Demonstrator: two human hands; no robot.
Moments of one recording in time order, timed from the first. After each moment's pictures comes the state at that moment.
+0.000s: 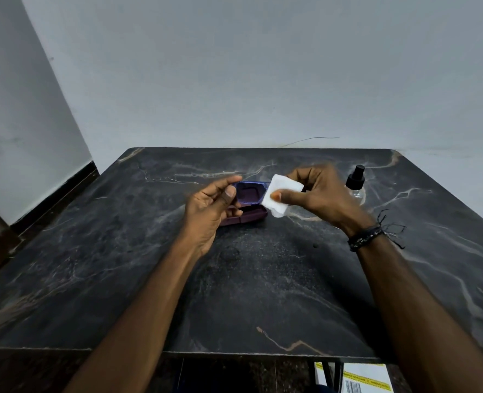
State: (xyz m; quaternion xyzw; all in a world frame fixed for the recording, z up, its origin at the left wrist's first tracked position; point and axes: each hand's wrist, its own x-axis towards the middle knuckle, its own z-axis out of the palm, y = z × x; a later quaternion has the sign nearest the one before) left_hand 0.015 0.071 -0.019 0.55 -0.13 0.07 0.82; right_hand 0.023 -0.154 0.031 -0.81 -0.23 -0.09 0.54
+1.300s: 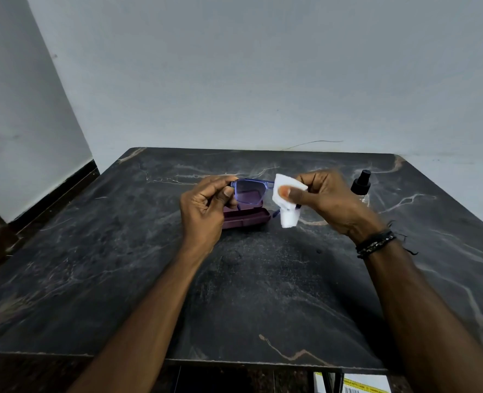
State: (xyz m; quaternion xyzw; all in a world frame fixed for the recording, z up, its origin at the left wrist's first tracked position) left_hand 0.019 0.067 -0.018 0.62 -0.17 0.31 0.70; right_hand 0.028 -0.156 0.030 -0.75 -0.24 -0.01 0.61
